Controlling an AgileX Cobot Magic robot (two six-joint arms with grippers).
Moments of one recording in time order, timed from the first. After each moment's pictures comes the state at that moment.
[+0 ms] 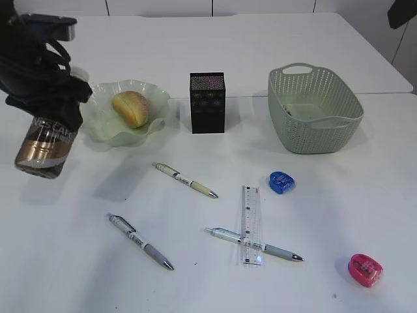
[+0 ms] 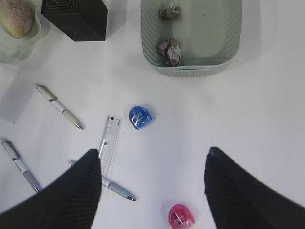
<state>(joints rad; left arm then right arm) -0.25 1.77 -1.45 0.02 0.94 -0.06 0.02 1.46 -1.61 0.19 1.26 0.02</state>
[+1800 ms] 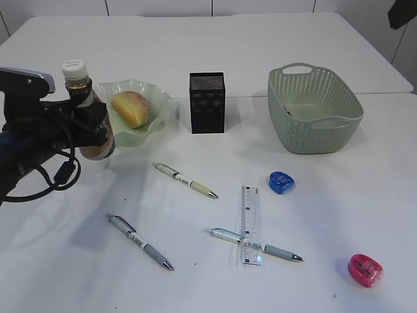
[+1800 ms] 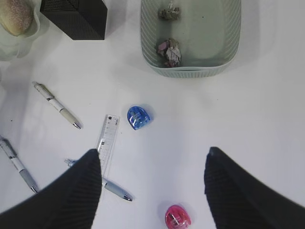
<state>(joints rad) -0.25 1.88 -0.68 0.02 -0.98 -0.03 0.02 1.46 -1.61 0.19 1.26 0.00</state>
